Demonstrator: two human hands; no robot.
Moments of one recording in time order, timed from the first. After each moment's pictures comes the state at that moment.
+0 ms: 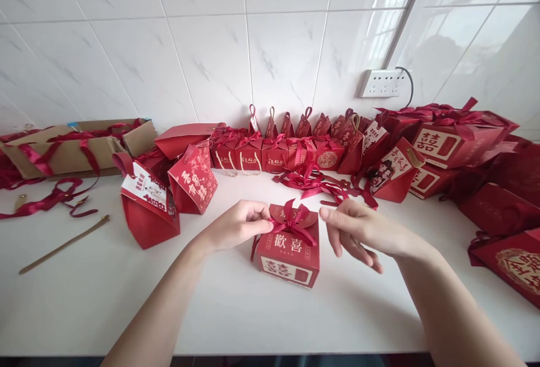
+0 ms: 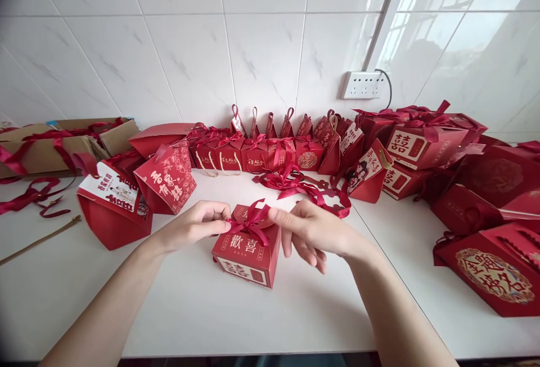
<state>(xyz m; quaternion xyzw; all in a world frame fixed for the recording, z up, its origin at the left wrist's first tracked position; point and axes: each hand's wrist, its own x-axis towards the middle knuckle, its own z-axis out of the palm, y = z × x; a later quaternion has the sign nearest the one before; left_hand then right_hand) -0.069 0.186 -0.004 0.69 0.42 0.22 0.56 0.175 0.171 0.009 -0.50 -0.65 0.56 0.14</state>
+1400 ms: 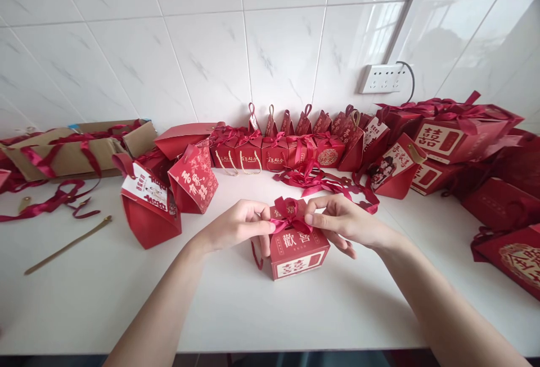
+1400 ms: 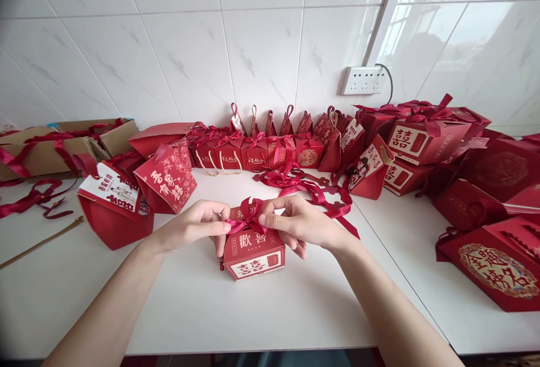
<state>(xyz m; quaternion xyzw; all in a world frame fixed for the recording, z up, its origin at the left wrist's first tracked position) -0.069 0.186 -0.006 0.64 0.36 0.21 0.64 0.166 0.184 -0.012 -0.37 -0.65 0.62 0.23</state>
